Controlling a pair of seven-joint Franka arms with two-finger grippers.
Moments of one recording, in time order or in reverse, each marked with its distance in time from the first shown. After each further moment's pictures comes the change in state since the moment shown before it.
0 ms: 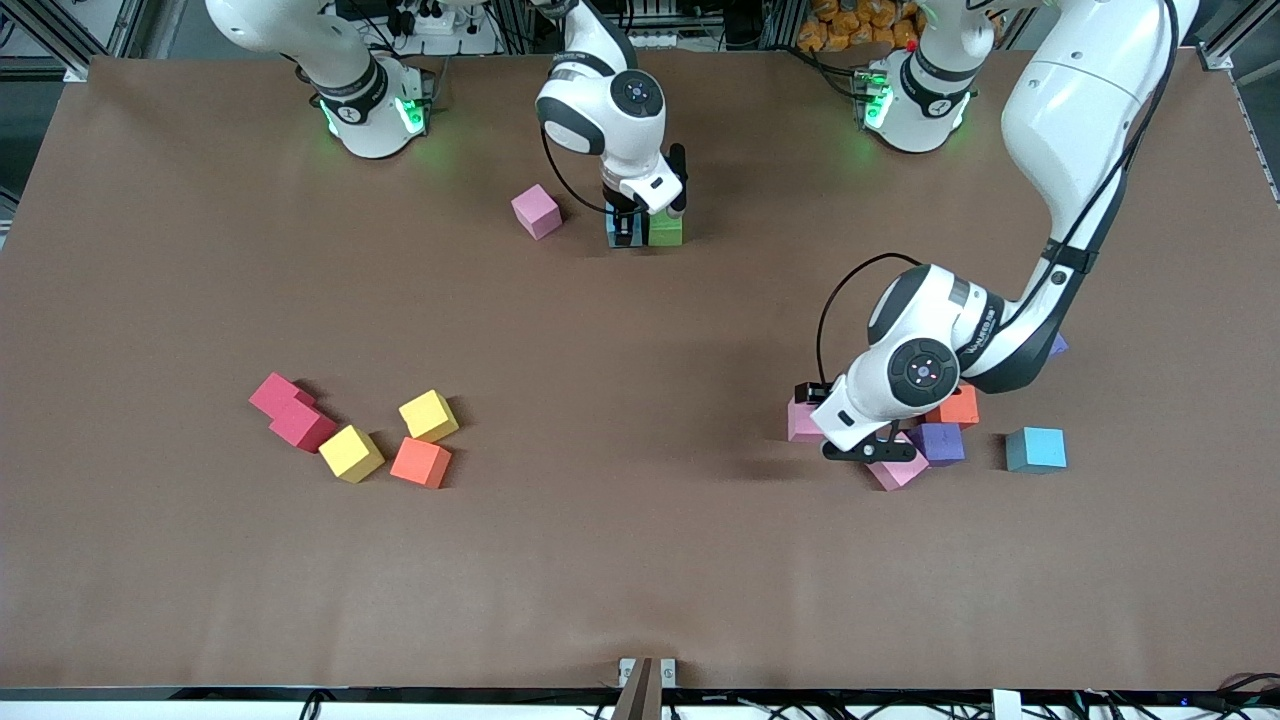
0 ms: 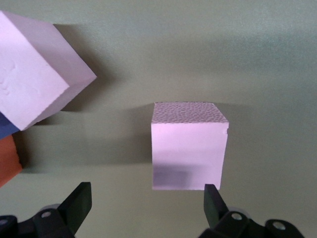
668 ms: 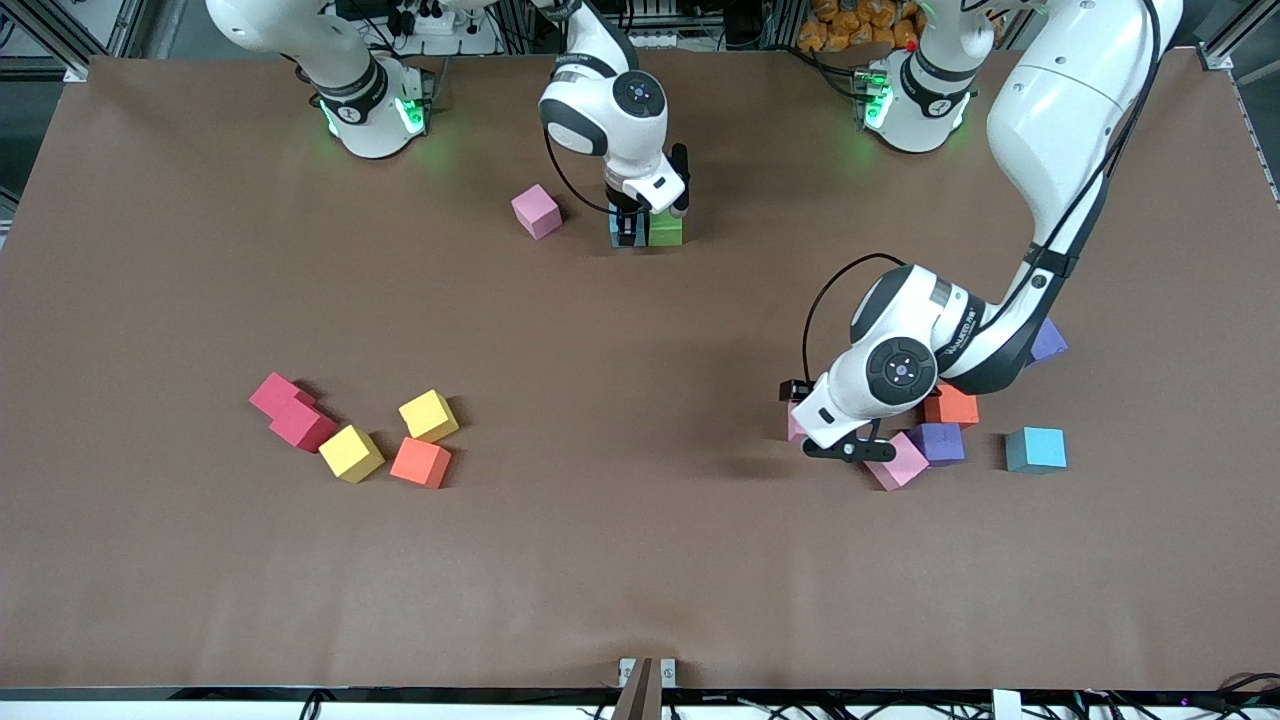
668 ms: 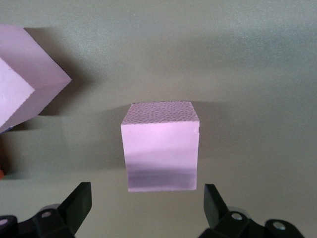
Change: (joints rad) left arm -0.030 0.023 -0.001 0.027 0.000 0.002 0.009; right arm 0.014 0.022 -0.003 0.006 -0.001 0.029 0.000
